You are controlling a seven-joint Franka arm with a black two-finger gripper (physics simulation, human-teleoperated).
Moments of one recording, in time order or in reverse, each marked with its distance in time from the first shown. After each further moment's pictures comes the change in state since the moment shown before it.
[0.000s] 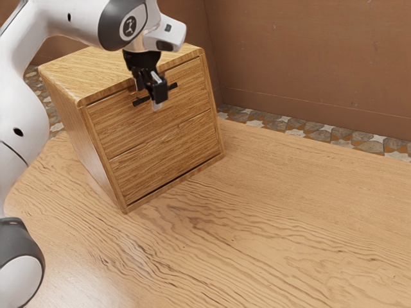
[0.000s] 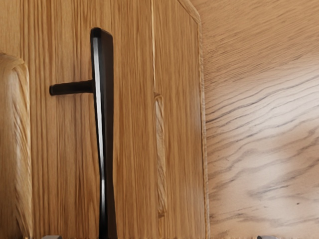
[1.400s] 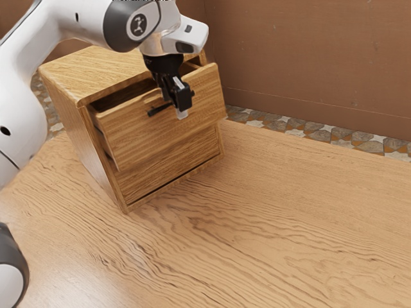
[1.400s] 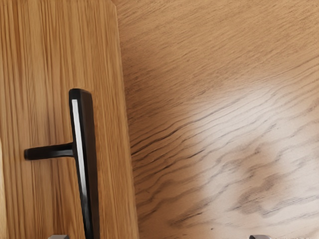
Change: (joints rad) arm 0.016 -0.063 -0.161 -0.091 -0.040 -0.002 -0.052
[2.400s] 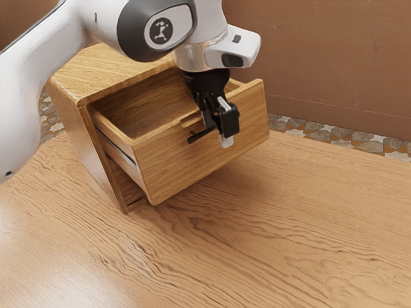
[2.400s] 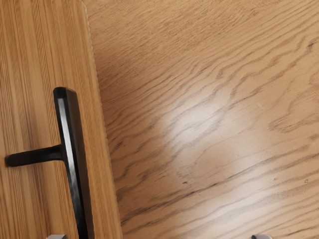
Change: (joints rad) arm 0.042 -0.113 -0.342 -0.166 0.024 -0.032 -0.217
